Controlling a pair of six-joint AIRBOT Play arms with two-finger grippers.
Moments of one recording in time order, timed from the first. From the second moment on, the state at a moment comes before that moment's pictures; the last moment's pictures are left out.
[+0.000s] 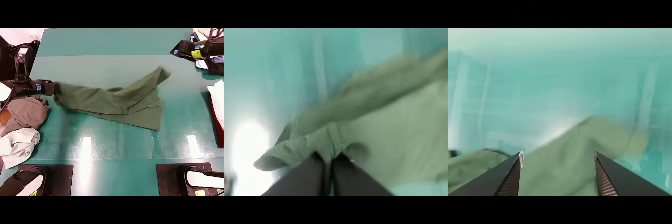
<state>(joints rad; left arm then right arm) -0.09 -0.95 0.97 1.30 -0.80 -1.46 -0.10 -1.41 1.62 -1.11 1.08 1.51</state>
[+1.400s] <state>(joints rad) 0.20 -1.14 0.68 1.08 -0.86 -1.20 -0.23 -1.30 1.58 -1.12 1.42 1.46</state>
